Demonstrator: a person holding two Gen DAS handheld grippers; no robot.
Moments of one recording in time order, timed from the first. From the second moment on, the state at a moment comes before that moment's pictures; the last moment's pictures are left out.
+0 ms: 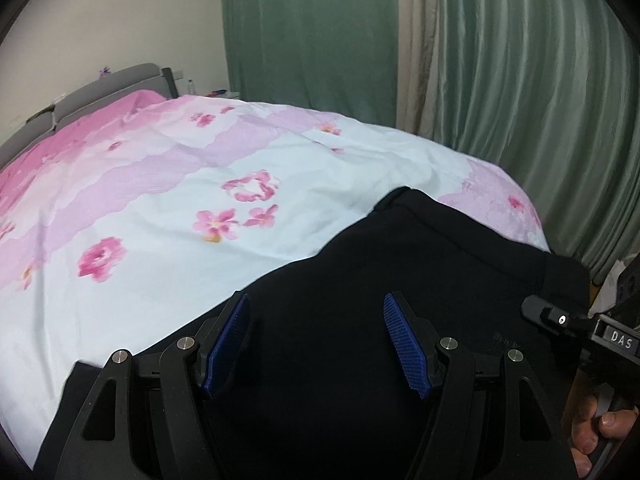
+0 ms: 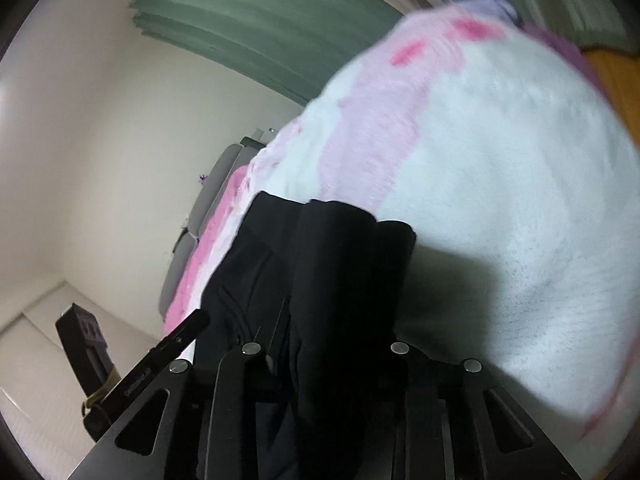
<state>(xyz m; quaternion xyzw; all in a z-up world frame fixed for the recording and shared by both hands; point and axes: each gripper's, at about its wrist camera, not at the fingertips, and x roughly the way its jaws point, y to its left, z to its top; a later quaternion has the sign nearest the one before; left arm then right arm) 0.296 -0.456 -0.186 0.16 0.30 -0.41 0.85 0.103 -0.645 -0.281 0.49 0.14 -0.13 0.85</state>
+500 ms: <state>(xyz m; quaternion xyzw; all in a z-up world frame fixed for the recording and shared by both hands) 0.259 -0.230 -0.109 0.07 0.32 -0.28 0.90 0.129 -0.495 -0.124 0.26 0.13 -0.11 0.95</state>
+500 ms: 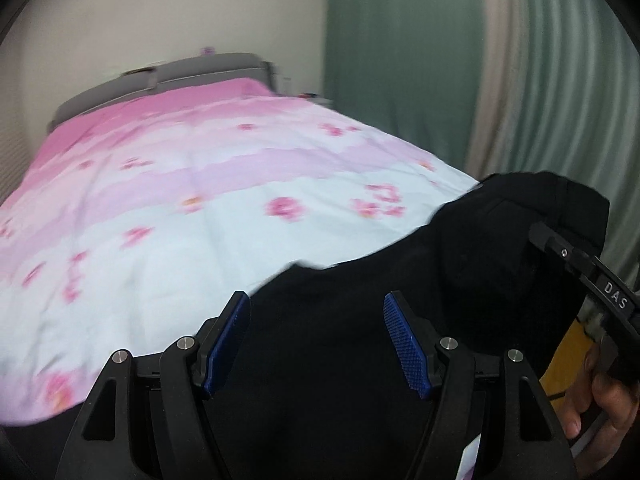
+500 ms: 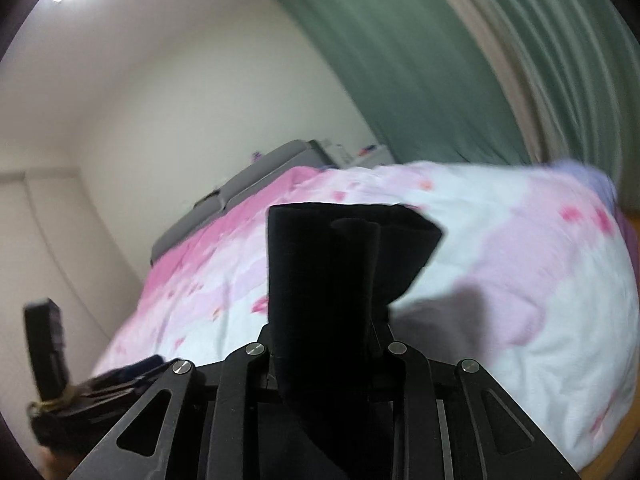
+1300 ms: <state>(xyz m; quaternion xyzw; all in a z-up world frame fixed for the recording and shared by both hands) 0.161 0.055 -0.135 -0.04 0.34 -0.09 0.94 0.142 -0.103 -0.223 -0.27 0.32 0.15 0.89</state>
